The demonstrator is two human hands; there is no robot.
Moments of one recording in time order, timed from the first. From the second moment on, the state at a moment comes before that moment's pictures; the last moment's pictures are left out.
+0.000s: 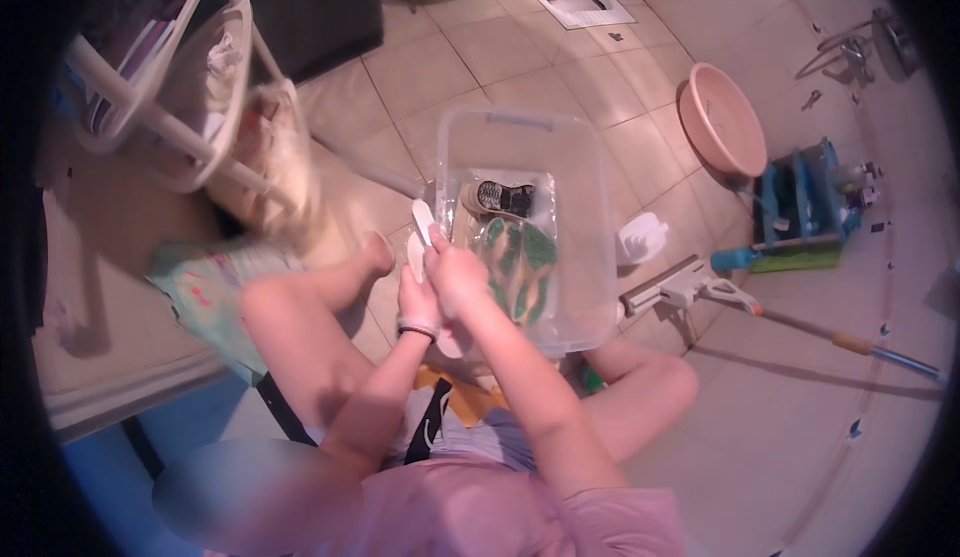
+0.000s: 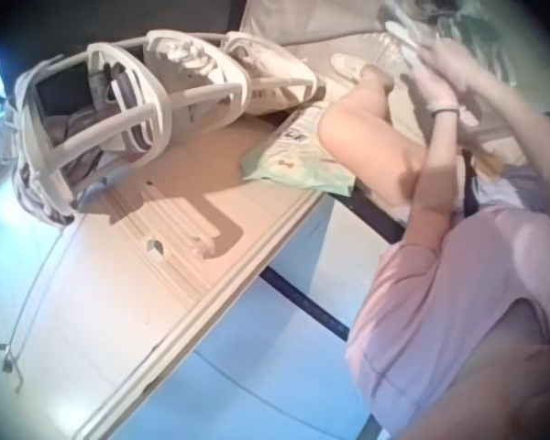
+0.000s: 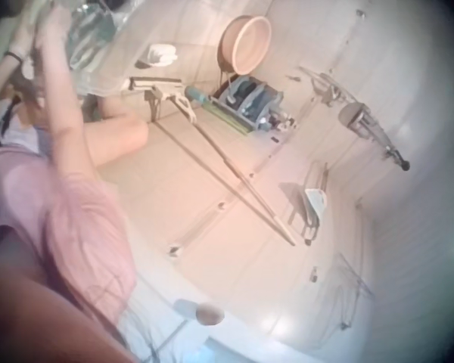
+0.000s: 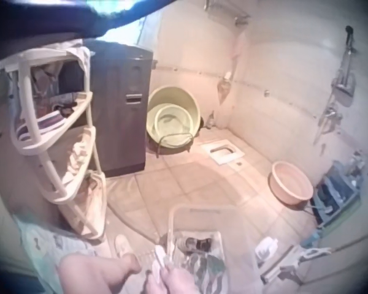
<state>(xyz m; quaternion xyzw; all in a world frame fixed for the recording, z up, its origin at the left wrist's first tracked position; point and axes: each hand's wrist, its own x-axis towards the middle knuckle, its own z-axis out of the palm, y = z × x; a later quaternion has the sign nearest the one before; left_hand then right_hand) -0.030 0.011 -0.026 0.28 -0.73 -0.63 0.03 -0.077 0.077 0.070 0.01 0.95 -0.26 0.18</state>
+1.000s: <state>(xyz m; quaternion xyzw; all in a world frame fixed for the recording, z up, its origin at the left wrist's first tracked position) -0.028 0.009 -0.021 0.25 -0.71 -0.65 0.03 -0.028 0.090 0.052 0.04 0.94 -0.32 0.14</state>
